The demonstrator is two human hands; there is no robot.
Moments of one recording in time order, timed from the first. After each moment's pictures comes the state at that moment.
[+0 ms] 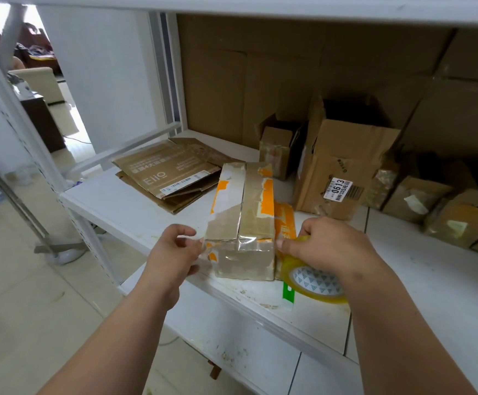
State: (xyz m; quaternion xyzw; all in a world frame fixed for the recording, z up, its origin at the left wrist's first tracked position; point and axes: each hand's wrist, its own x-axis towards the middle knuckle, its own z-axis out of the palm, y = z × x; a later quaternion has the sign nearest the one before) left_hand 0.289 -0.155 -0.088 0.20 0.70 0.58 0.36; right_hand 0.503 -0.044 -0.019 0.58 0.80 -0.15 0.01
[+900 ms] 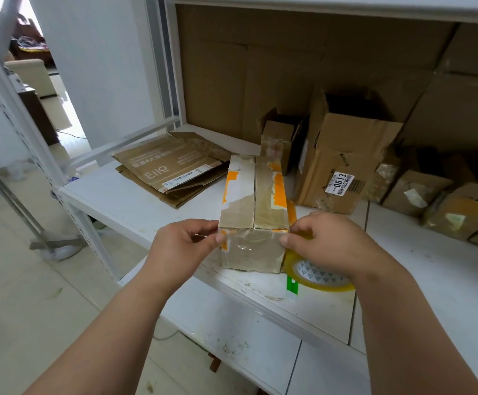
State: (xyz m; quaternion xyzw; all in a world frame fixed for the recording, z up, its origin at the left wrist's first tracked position) left_hand 0.289 -0.170 -0.071 0.46 0.70 0.49 0.23; right_hand 0.508 -0.051 -0.025 0.47 0.87 -0.17 -0.05
